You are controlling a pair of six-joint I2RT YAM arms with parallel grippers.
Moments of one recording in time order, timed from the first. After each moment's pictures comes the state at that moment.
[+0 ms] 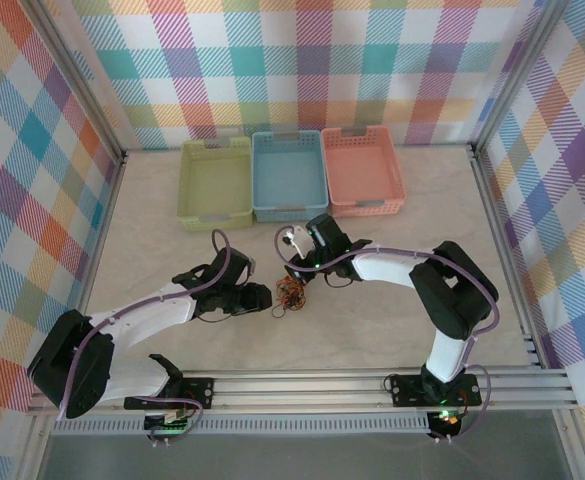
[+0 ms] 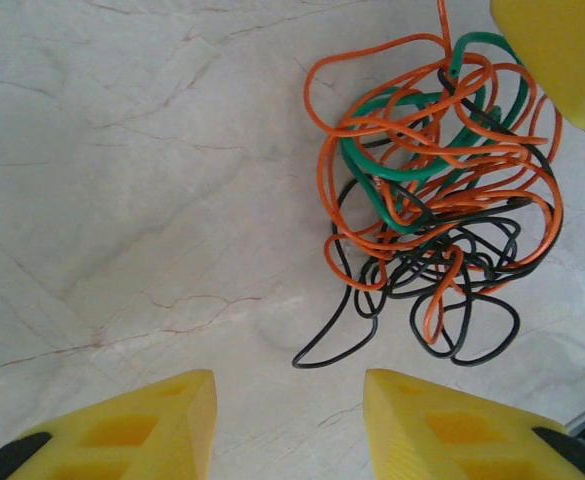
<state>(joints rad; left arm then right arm) -0.63 1.25 0.61 -0.38 0.27 -0.76 0.73 1.77 0.98 -0.03 -0.37 0.05</state>
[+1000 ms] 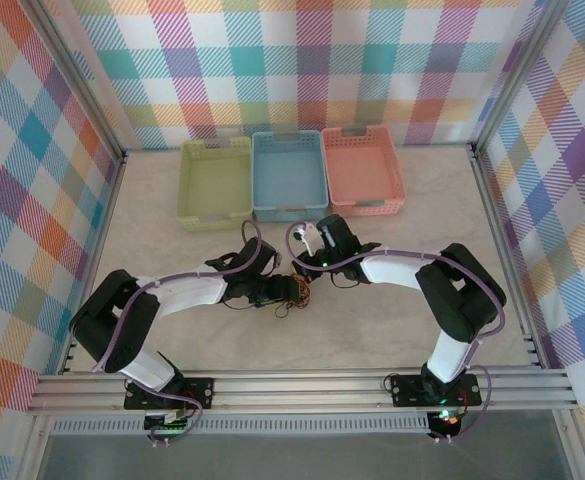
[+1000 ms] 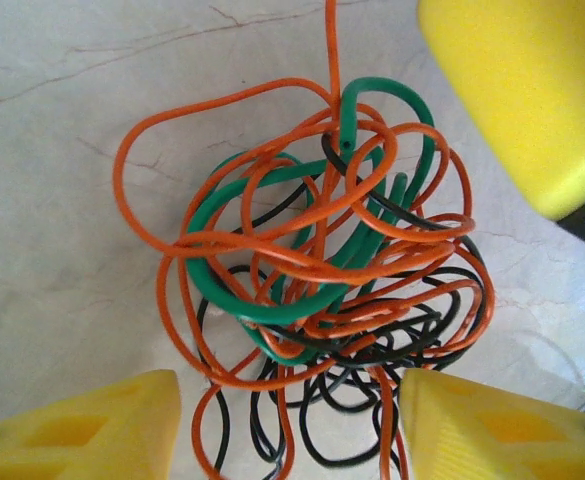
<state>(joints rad) -0.71 1.56 0.77 -0.24 0.32 -0.79 0.68 1.74 0.91 0.05 -0.36 0.13</state>
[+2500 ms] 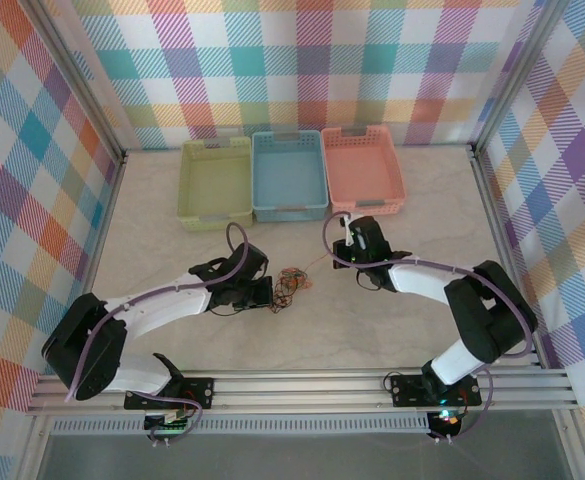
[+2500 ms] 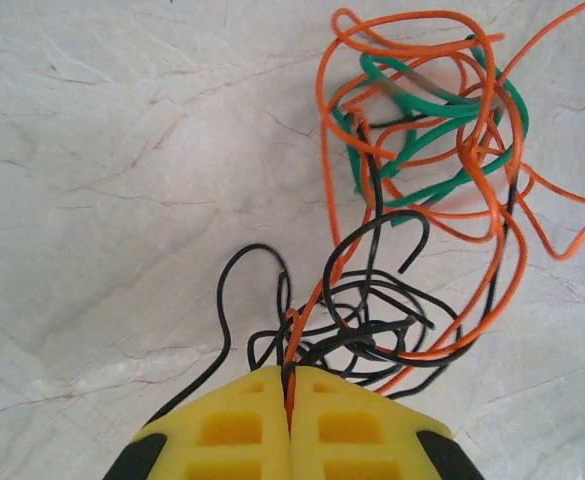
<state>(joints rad) -0.73 1.35 0.73 -0.44 0.11 -0.78 0.54 1.55 0.71 0.13 0.02 0.34</state>
